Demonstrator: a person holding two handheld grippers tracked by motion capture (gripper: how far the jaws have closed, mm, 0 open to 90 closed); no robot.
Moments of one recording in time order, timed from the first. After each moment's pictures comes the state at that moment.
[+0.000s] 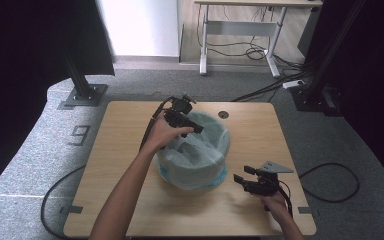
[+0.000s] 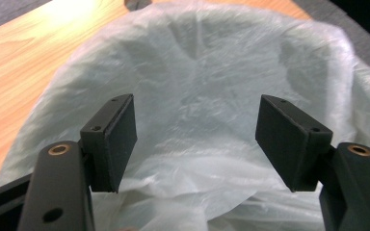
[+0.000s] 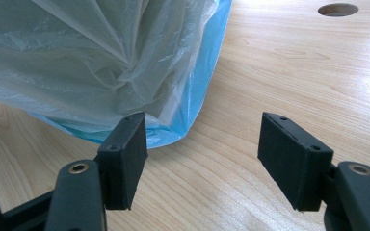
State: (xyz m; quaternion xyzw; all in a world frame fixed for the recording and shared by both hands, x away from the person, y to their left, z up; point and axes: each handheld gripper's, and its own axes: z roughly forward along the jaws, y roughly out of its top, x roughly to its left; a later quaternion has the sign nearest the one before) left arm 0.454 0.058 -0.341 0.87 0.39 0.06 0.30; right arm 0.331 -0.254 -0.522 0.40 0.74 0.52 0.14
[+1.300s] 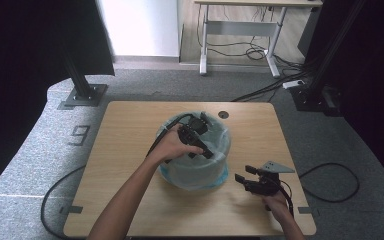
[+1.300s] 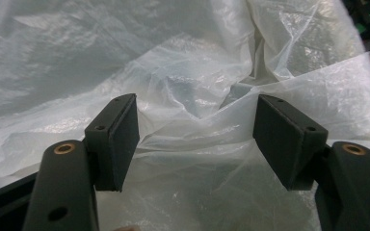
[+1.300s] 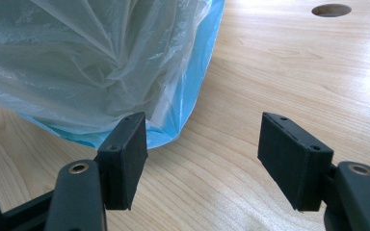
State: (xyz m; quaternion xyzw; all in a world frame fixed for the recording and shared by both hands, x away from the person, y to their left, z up) left arm 0.421 0.017 -0.364 0.93 0.30 -0.03 0.21; right arm 0.331 -0.258 -0.522 0.40 0.74 0.52 0.15
